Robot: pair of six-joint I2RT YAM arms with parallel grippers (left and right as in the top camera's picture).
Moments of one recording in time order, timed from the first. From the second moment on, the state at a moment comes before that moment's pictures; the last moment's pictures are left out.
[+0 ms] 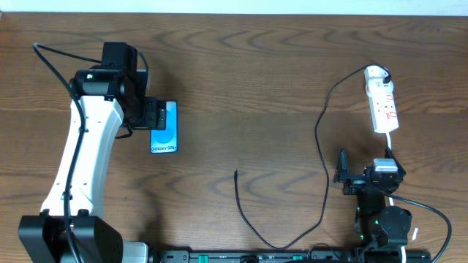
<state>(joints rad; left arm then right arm) -0.02 1.58 1.43 -1.22 -0.02 -0.03 0.01 0.01 0.01 -0.07 0.03 -0.06</state>
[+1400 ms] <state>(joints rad) -0.02 1.75 1.42 -1.13 0.06 -0.03 0.01 0.01 0.01 -0.07 0.03 -0.06</state>
